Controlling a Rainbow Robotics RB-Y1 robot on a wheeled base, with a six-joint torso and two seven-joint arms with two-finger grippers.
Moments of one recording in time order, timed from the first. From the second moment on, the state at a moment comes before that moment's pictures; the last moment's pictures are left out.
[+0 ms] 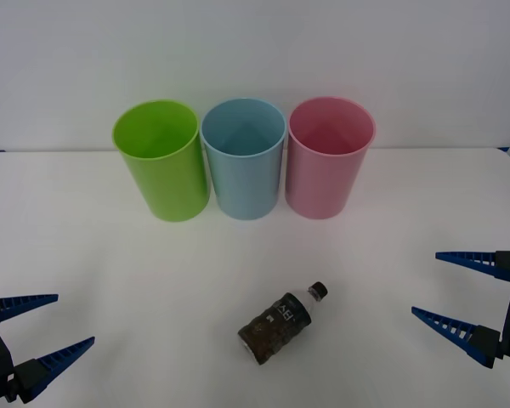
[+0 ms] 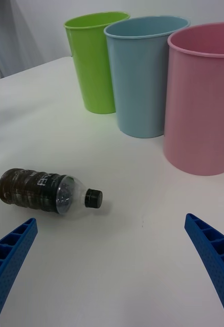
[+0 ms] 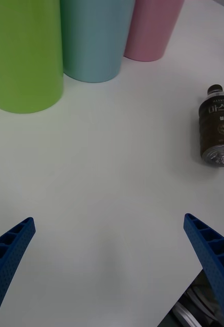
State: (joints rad) right arm 0.26 -0.47 -0.47 -1.91 1.42 -1.37 -0.29; left arm 0.46 0.41 0.53 -2.08 -1.61 -1.31 0.51
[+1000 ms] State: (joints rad) right arm 0.25 -0.54 -0.45 -2.01 1.29 -1.39 -0.53; left arm 0.46 0.41 0.53 -2.08 -1.61 -1.31 0.51
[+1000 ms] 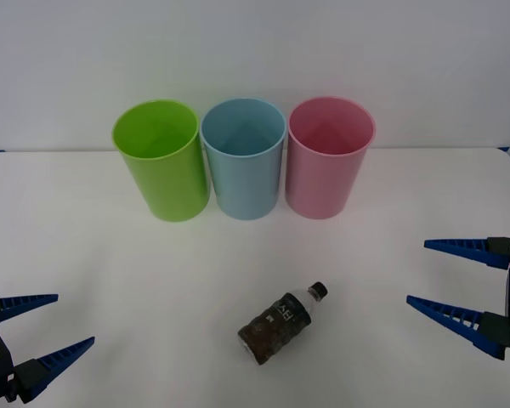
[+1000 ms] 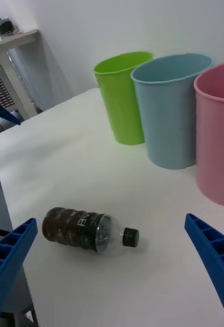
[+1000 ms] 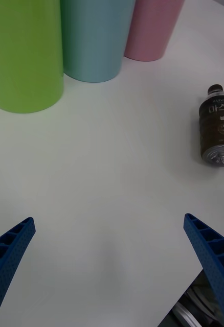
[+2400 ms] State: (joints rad) right arm 0.10 -0.68 -0.09 -2.35 1.92 -1.42 -2.05; left arm 0.46 0.41 0.53 -2.08 -1.61 -1.31 0.51
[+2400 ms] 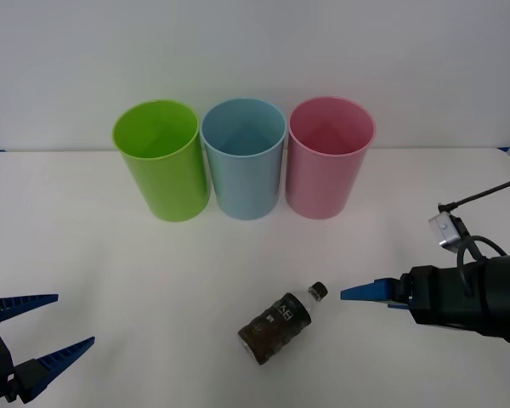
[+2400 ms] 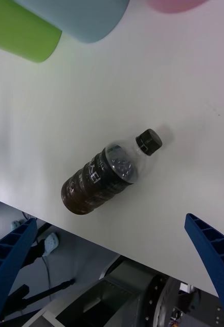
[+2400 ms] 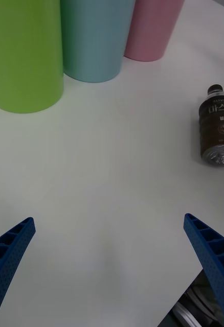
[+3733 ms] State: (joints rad) right arm 0.02 -0.34 0.20 -2.32 2.47 -1.57 -2.57; left arm 0.46 0.41 0.53 -2.08 -1.61 -1.31 0.51
